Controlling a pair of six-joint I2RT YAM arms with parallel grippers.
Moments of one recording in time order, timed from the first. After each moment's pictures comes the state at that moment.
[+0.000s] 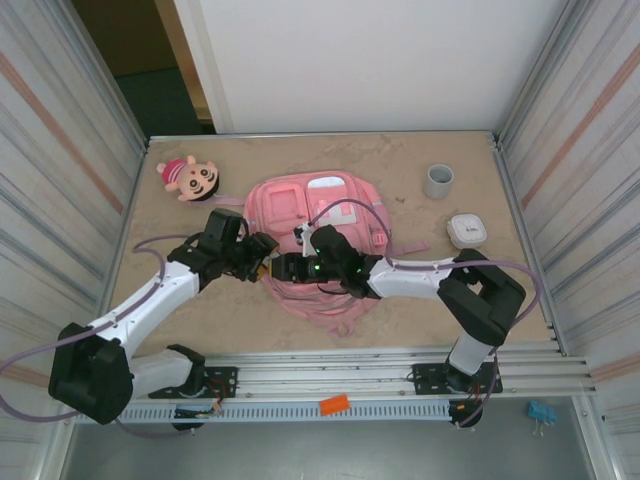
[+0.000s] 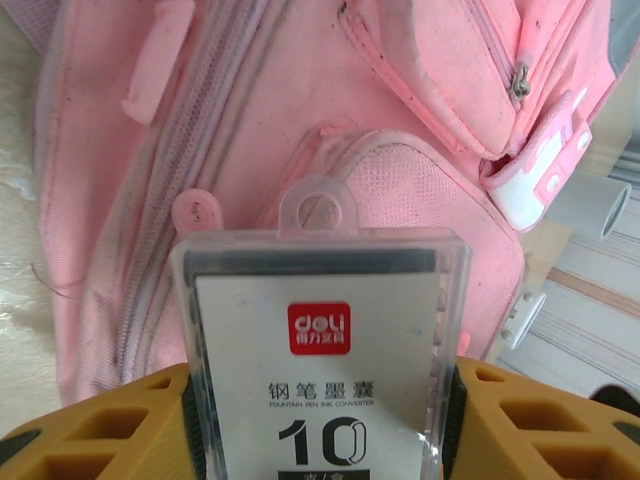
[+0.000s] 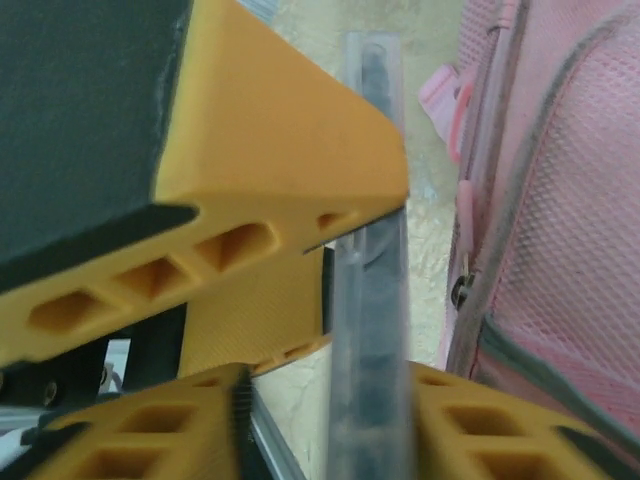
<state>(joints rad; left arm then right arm) -0.44 1.17 0.76 -0.45 0.29 -1.32 0.95 1.70 0.90 0.34 -0.32 0.93</state>
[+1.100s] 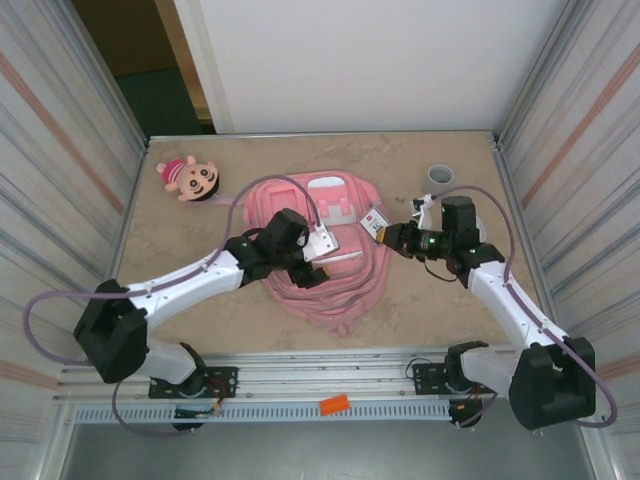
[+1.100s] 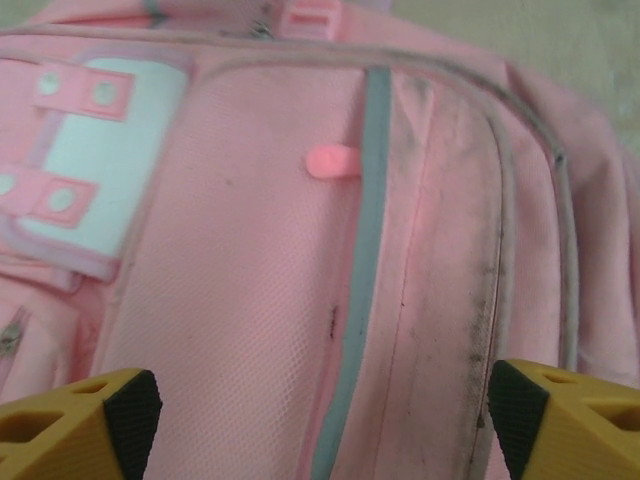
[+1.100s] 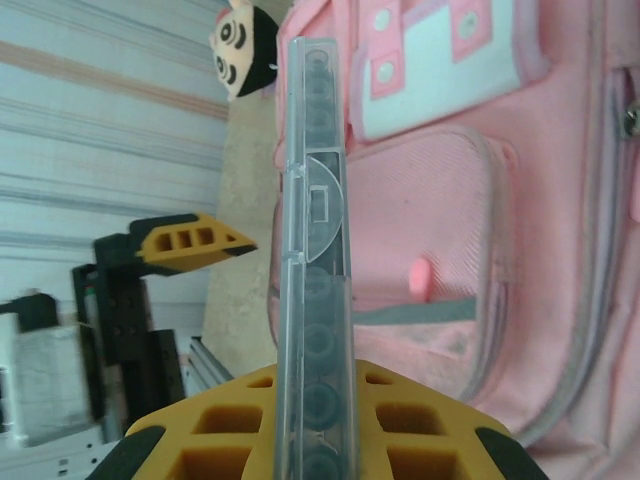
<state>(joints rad) -0.81 1.42 0.97 -0.38 0.05 0.45 0.18 1.10 0.72 -0.27 -0.79 0.69</state>
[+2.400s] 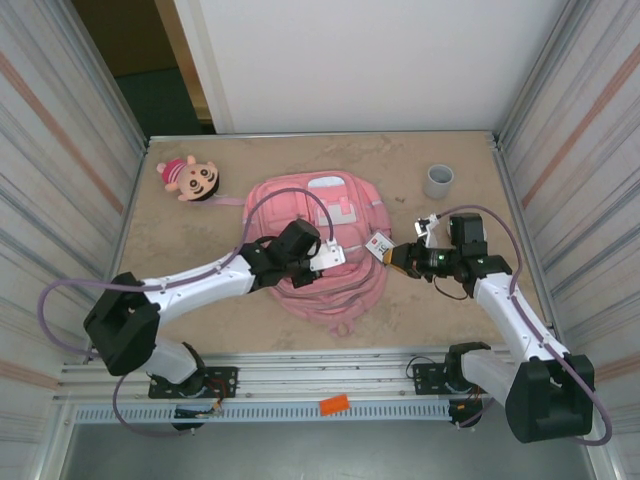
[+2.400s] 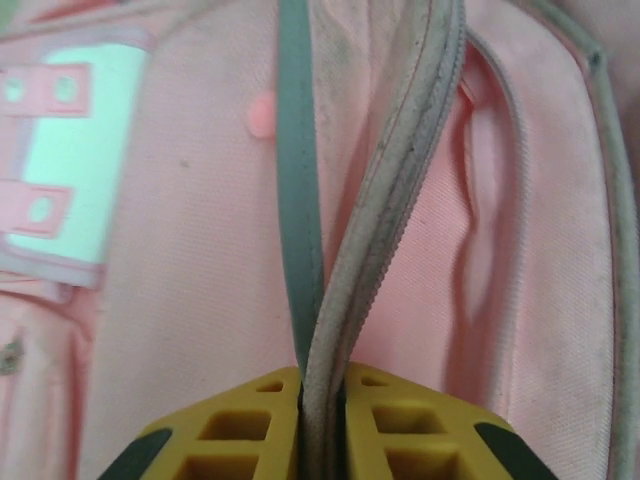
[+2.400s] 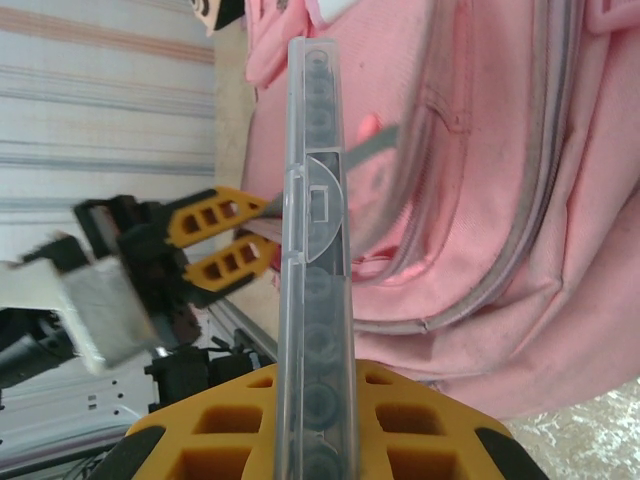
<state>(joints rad) -0.88 1.45 0.96 -0.34 -0.10 0.54 0.12 1.02 0.63 -0.46 -0.90 0.62</state>
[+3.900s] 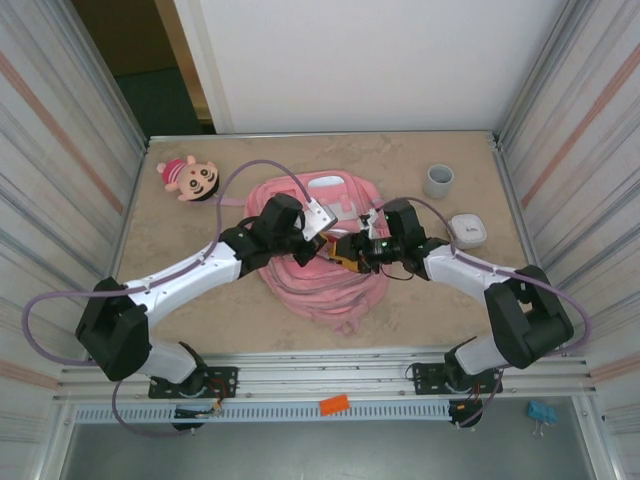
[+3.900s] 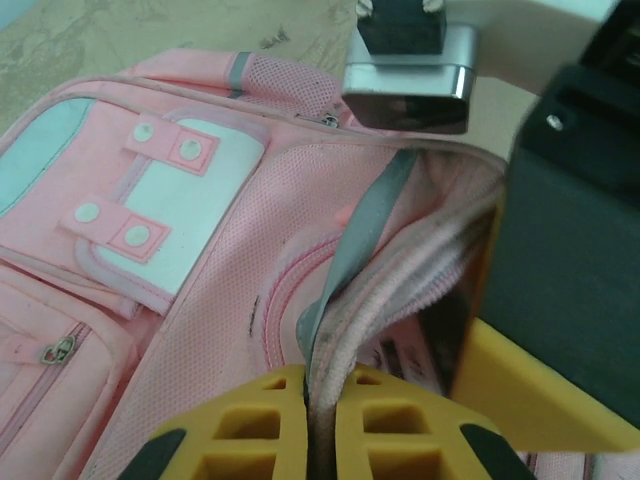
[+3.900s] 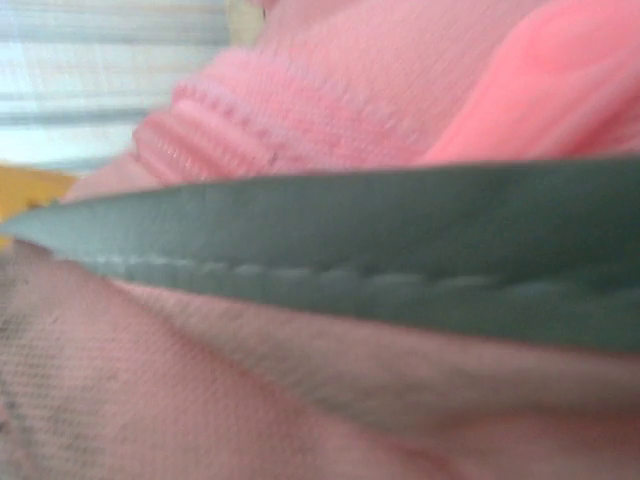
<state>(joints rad) -0.76 1.42 1.03 -0.29 0.11 0.20 0.49 1.45 0.73 0.04 -0.81 0.99</state>
